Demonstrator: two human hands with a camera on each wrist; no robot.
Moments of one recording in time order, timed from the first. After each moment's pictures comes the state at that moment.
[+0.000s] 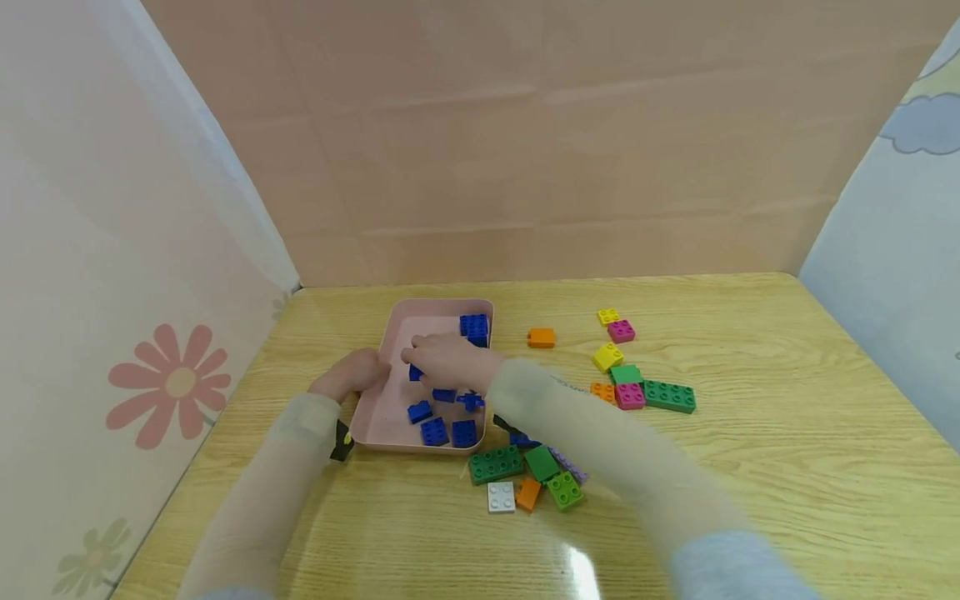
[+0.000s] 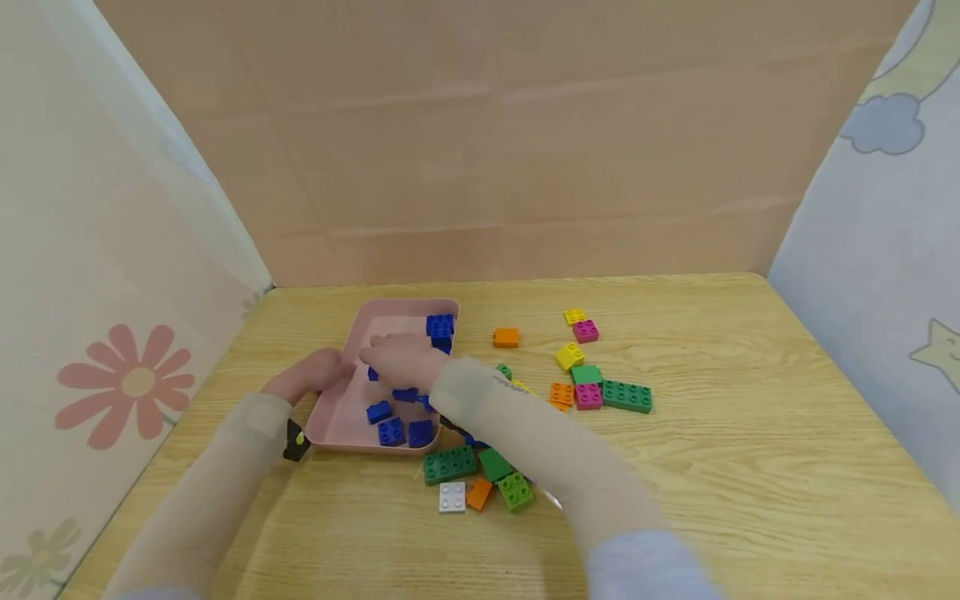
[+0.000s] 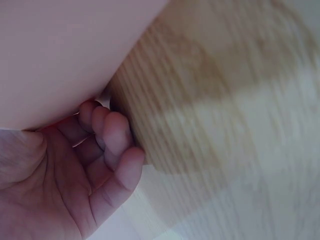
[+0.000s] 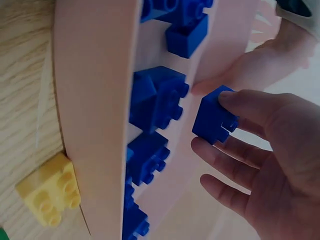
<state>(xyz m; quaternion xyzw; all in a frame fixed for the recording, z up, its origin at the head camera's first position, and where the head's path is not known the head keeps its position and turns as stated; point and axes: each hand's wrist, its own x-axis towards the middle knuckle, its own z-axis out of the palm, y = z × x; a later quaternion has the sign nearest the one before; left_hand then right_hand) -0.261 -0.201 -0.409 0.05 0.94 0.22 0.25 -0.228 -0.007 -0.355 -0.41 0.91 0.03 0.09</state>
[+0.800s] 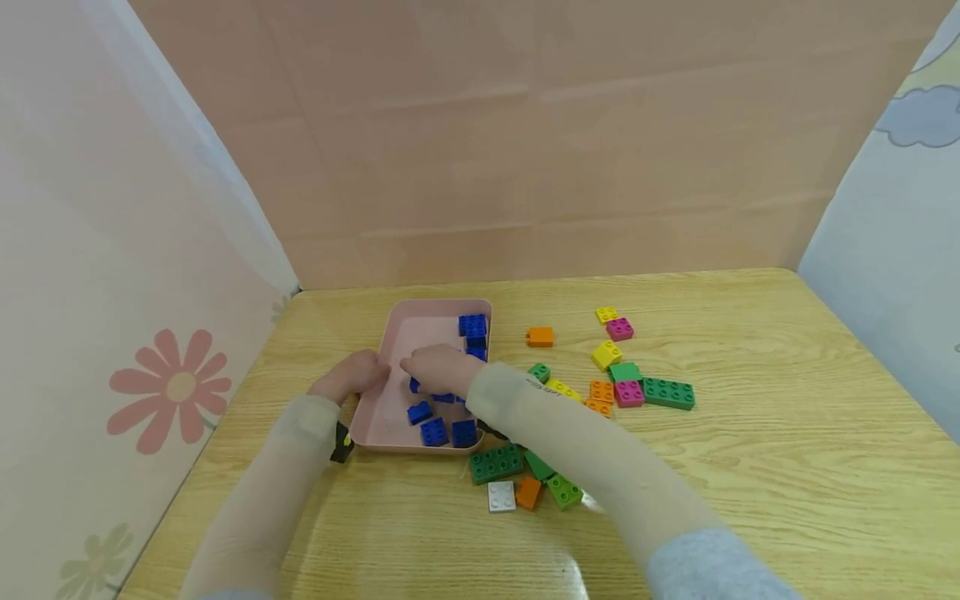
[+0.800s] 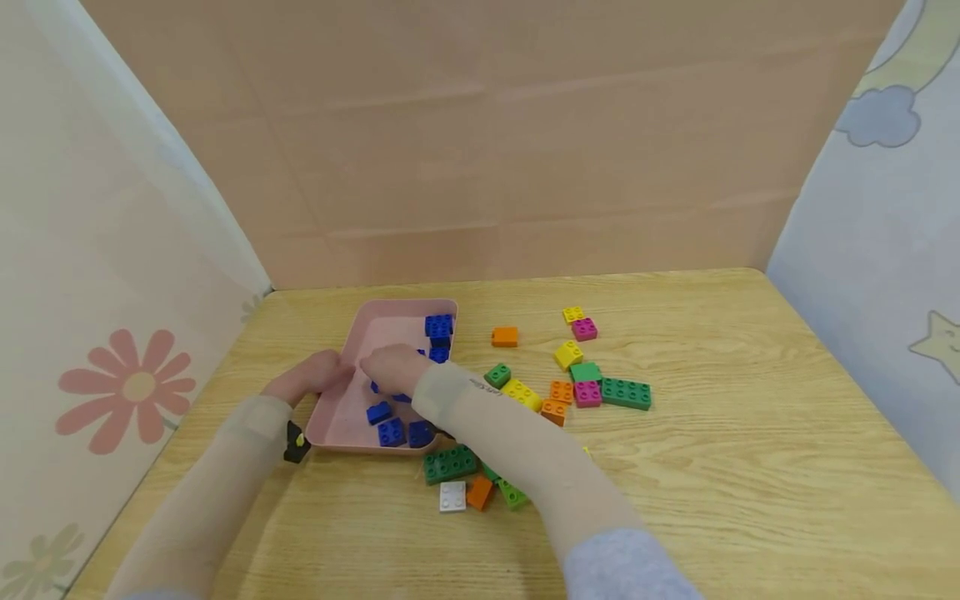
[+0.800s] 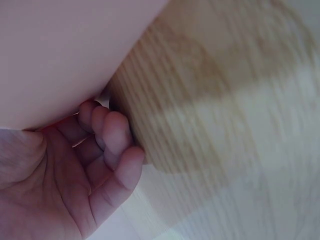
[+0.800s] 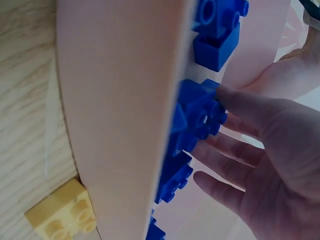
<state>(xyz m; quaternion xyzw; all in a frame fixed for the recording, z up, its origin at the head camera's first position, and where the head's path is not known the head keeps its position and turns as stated) -0.261 -0.202 -0.412 0.06 0.94 0.21 0.24 -0.232 -0.023 -0.375 -0.35 0.92 0.03 0.15</state>
